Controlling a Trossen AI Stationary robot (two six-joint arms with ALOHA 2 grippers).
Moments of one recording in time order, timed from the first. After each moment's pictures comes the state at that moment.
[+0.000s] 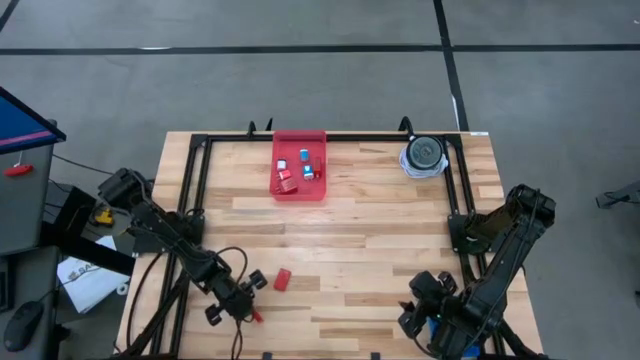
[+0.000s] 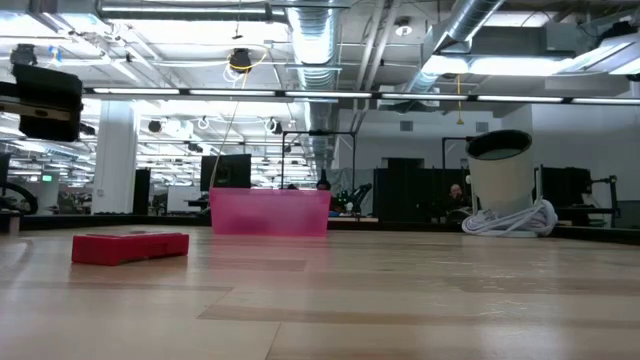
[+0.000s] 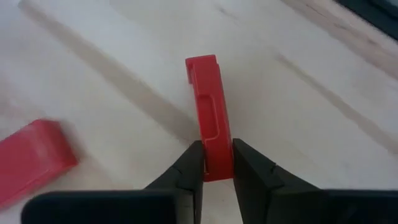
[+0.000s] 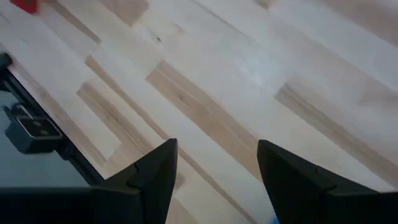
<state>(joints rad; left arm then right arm) -0.74 1.51 0.68 -0.24 0.00 0.16 0.99 1.68 1.40 -1.22 0.53 1.86</state>
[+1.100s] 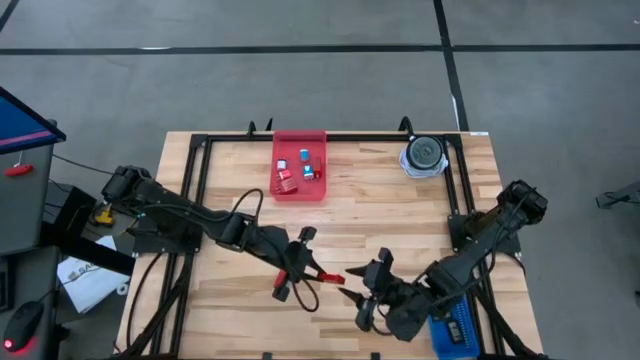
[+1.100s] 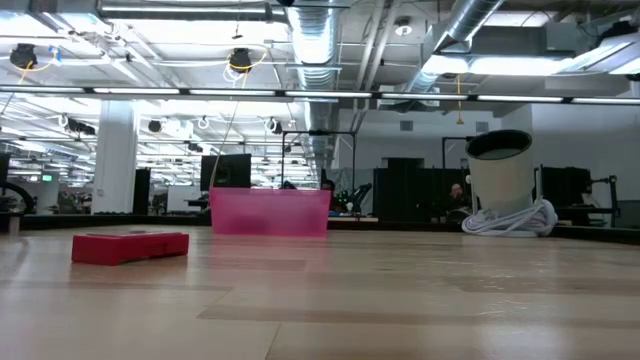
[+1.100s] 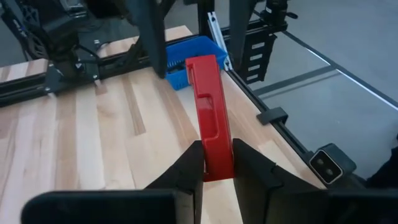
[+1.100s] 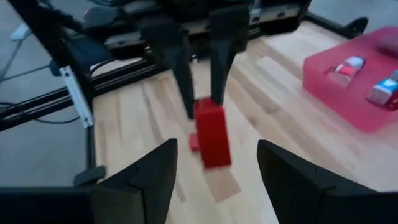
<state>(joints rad) -0.35 1.52 1.10 -0.02 0.01 0.08 0.73 1.68 1.40 -0.48 0.89 0.83</state>
